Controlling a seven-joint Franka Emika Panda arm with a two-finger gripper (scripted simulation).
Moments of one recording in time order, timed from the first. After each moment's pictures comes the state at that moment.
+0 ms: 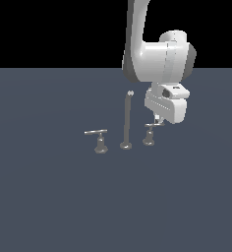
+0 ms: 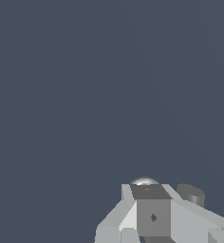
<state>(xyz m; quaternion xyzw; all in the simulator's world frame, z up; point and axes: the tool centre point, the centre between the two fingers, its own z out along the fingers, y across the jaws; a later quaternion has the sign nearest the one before) 0.057 -0.169 0.089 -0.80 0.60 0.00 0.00</state>
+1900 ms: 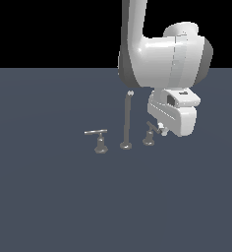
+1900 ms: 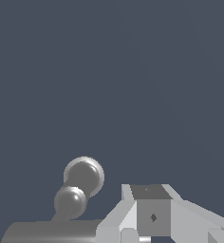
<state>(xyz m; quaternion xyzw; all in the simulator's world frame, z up) -0.021 -0.160 0.089 -0.78 0.63 -0.01 0.00</state>
